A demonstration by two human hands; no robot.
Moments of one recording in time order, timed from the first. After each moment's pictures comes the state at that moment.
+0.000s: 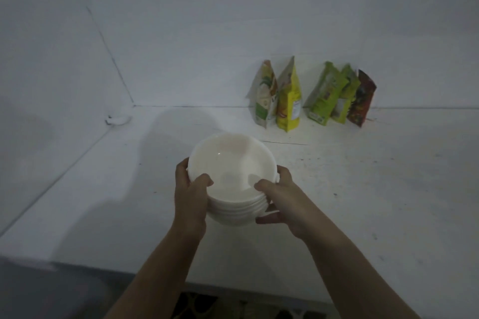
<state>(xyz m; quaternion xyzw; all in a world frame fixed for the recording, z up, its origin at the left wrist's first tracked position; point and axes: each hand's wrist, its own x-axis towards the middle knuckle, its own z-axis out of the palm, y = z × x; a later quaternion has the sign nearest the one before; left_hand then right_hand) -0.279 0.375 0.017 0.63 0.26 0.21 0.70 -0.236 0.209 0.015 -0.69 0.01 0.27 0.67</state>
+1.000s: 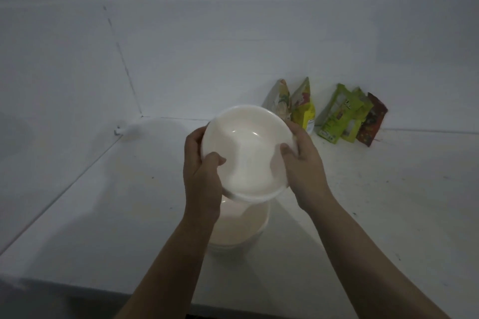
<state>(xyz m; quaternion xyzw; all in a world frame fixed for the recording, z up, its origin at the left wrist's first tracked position) -0.276 0.412 0.080 0.65 0.11 0.28 0.70 -0.208 0.268 0.067 -0.74 -0.09 -0.07 0.66</state>
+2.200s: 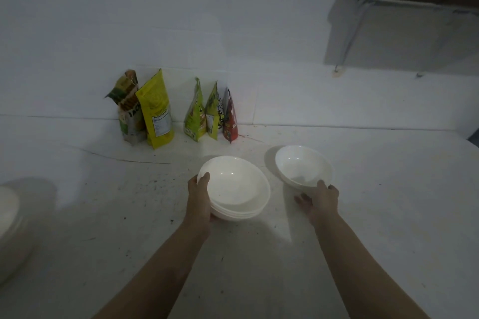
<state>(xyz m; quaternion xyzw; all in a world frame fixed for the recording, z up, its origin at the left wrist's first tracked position) -0.123 0.049 -0.039 0.55 0.28 0.00 0.79 -0.068 -0.191 -0.065 -0.50 0.36 -0.11 0.78</state>
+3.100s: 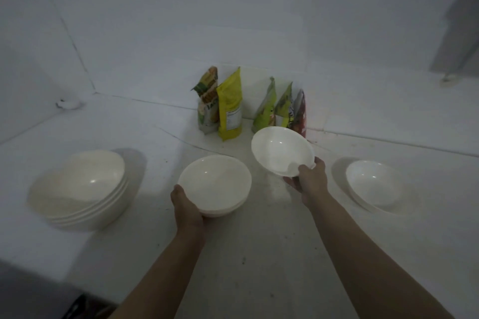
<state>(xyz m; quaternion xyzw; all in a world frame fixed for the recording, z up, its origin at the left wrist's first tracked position) -0.174 0.149 -0.048 0.40 0.43 0.25 0.77 -0.030 -0.037 -0.036 -0.65 0.15 0.08 0.74</state>
